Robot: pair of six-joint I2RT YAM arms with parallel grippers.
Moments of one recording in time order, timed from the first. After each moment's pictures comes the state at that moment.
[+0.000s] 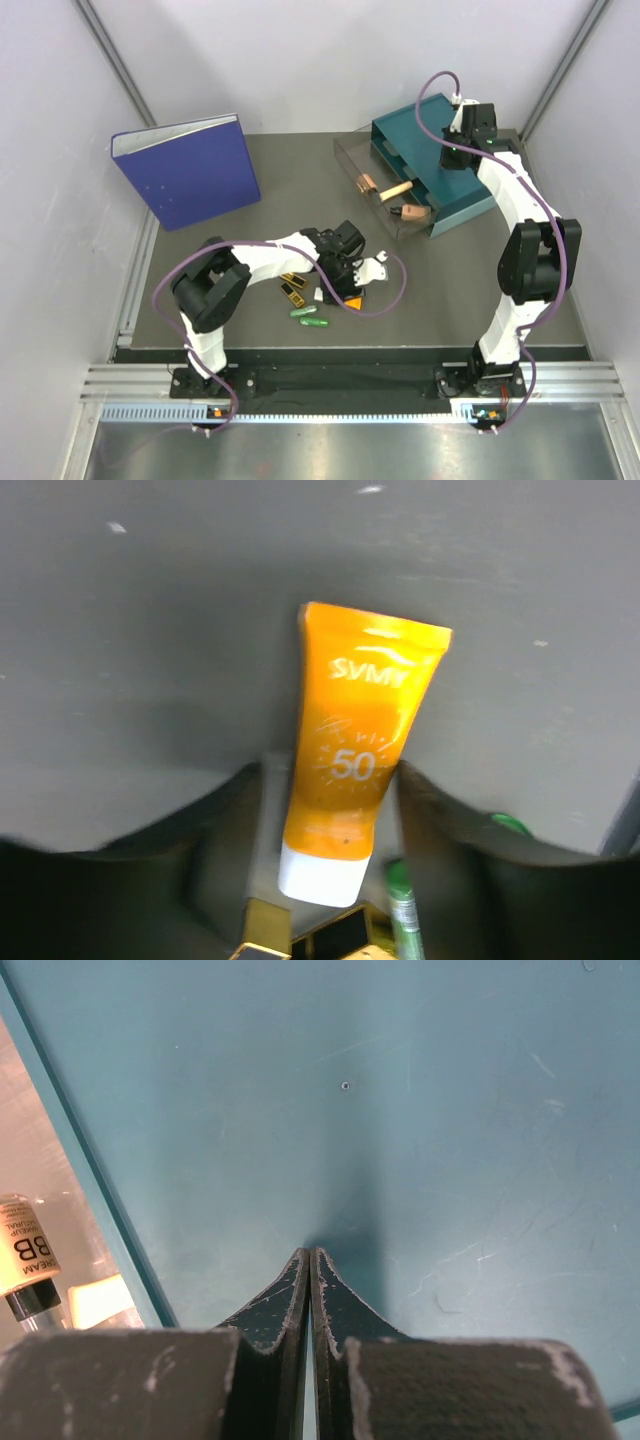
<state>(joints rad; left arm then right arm) -0.87 1.85 1.20 -0.62 0.26 0.59 0.09 1.85 1.66 -0.53 -0.05 0.10</state>
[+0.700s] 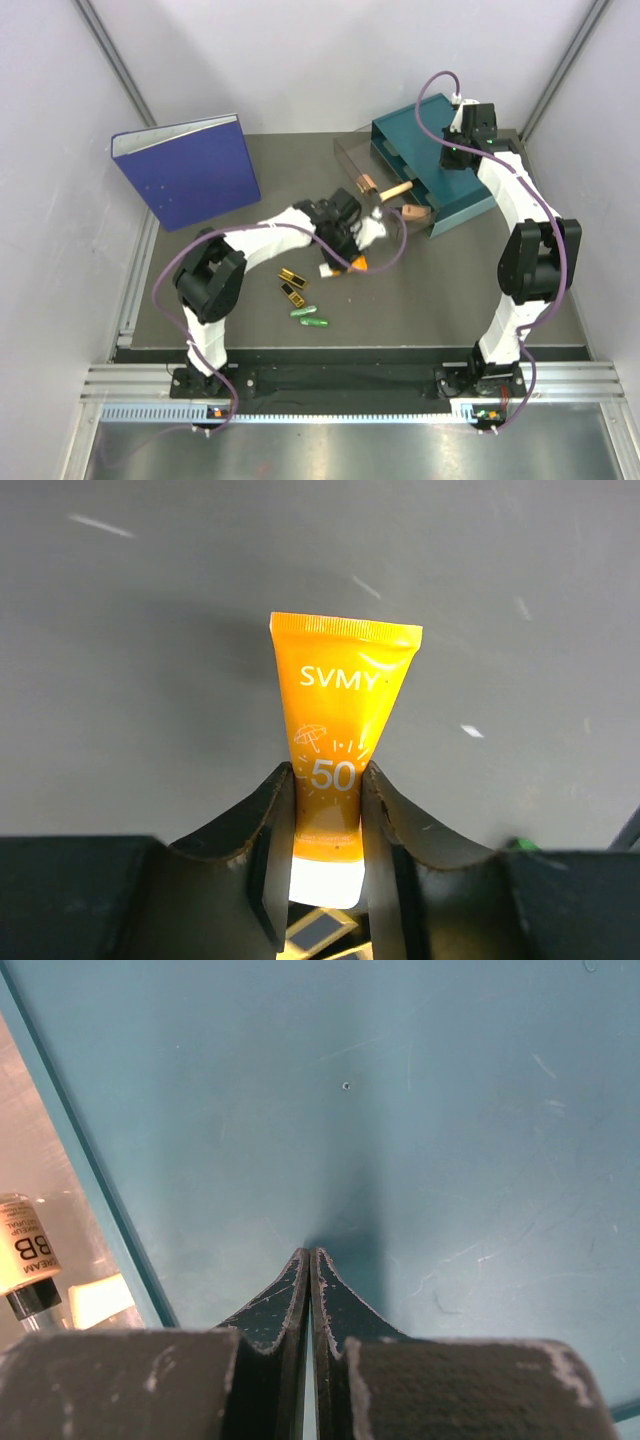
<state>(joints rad) -0.78 1.90 1.40 -0.67 0.26 0.43 0.09 1.85 1.66 -0.54 -0.05 0.10</state>
